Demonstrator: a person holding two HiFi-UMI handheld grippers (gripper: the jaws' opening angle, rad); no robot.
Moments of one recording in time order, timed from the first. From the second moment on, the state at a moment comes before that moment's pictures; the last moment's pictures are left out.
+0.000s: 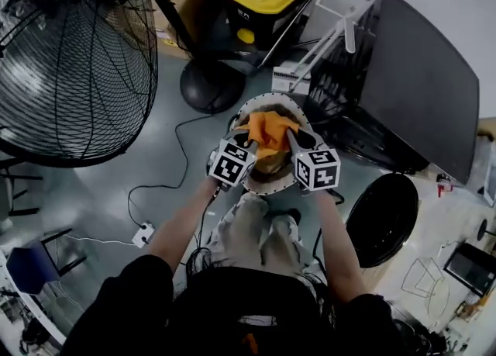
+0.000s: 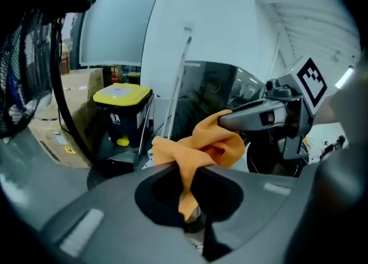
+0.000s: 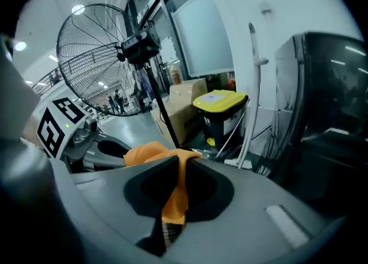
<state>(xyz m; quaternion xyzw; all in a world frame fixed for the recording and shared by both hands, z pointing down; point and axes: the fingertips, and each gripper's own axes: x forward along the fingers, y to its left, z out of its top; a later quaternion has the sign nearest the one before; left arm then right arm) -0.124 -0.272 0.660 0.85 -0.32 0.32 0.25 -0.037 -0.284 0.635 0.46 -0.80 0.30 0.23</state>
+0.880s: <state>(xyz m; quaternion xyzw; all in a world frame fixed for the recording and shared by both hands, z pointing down) -0.125 -0.231 0.714 0.81 -0.34 0.32 0.35 -0.043 -0.224 0.703 0.45 -0.77 0.37 0.26</state>
